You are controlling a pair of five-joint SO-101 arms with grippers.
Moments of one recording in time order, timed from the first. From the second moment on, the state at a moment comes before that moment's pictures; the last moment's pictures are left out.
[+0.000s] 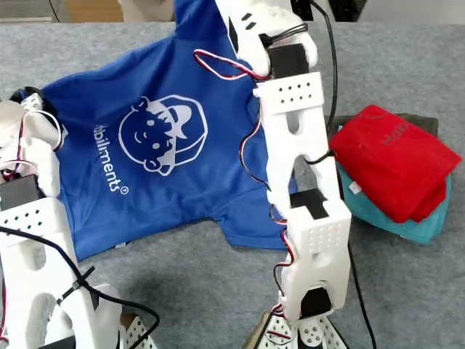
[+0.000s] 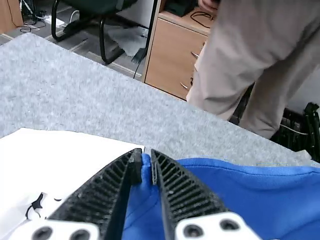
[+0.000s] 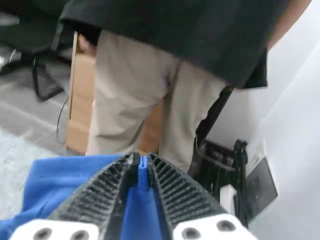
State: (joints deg) left arm -23.5 -39.8 39.5 24.7 2.1; right arm -17.3 31.3 -59.1 48.0 9.1
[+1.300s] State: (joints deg) left arm -22.4 -53.5 47.4 57.8 -9.7; right arm -14.7 7.7 -30.8 98.6 27.6
